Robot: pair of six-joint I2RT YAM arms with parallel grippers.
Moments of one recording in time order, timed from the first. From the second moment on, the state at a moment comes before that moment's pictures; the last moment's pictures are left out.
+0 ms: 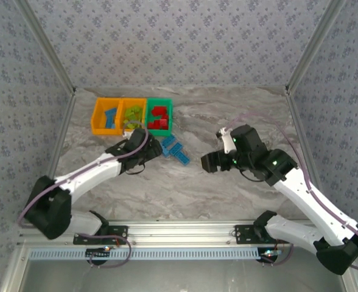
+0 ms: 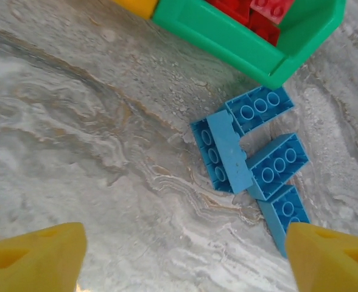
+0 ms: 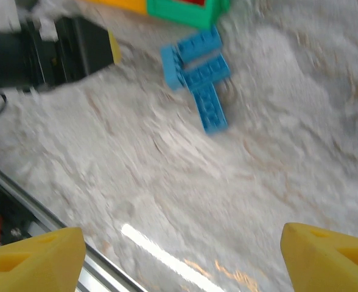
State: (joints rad) left arm -0.64 1.40 0.87 -0.41 -0.21 -0.96; right arm 0.66 0.97 1.05 -0.88 -0.14 0.33
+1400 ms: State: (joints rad) left arm -0.67 1.54 0.95 -0.39 -0.29 -0.88; right arm 0.75 1.07 1.02 -0.78 -0.19 0.46
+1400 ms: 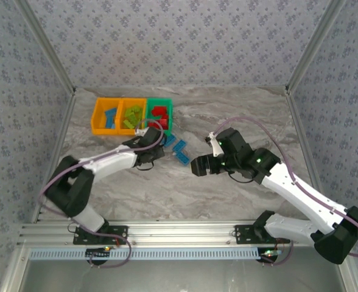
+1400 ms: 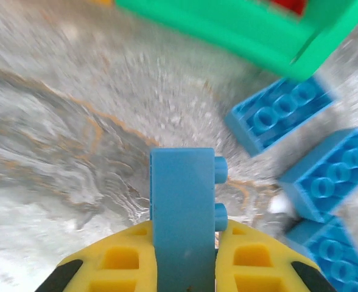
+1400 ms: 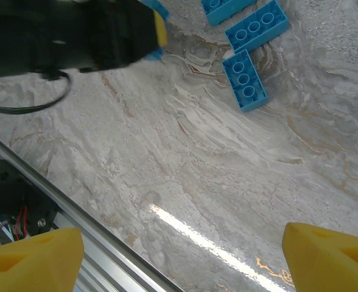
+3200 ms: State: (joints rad) left arm -0.90 1.82 1.21 -0.47 -0.21 -1.18; right arm 0.72 0.98 0.93 -0.76 0.02 0.61
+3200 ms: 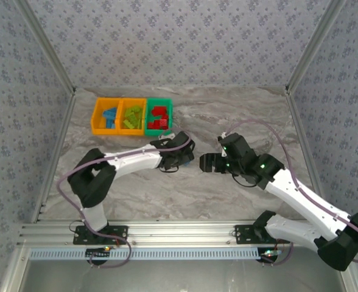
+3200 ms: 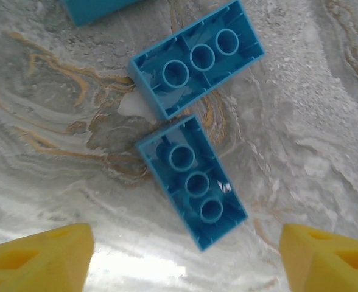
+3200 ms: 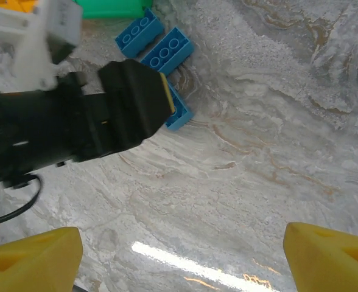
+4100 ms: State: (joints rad) left arm -0.86 1.87 1.14 -0.40 -0.23 -1.17; right arm 0.69 0.90 0.89 -0.78 -0.08 0.61
